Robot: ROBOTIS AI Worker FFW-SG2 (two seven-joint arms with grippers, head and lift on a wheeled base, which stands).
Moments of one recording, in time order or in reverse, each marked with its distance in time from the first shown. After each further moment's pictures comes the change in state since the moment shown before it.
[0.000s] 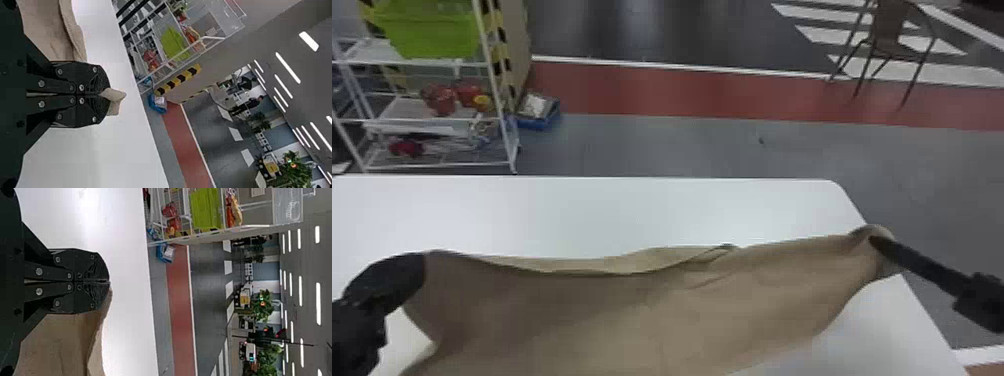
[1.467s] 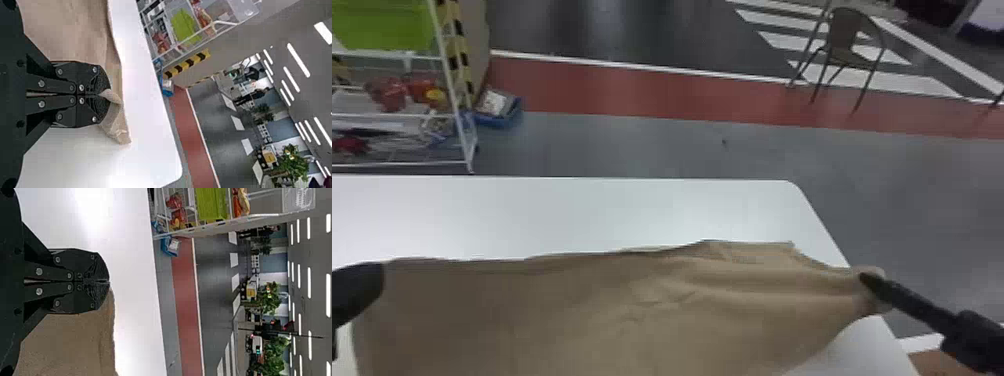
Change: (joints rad) left arm -0.037 0.000 -0.032 0.039 -0.041 0.017 -0.041; right arm 0.162 -0.047 -0.086 0.114 0.044 -0.246 0.099
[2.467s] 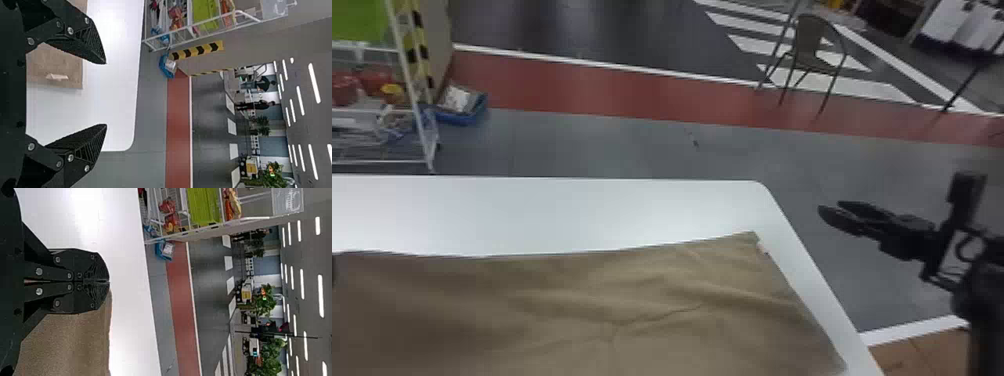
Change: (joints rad) left arm -0.049 -0.004 -0.040 0.020 -0.058 0.000 0.013; right arm -0.419 -0.215 0.207 0.420 0.330 -0.256 0.019
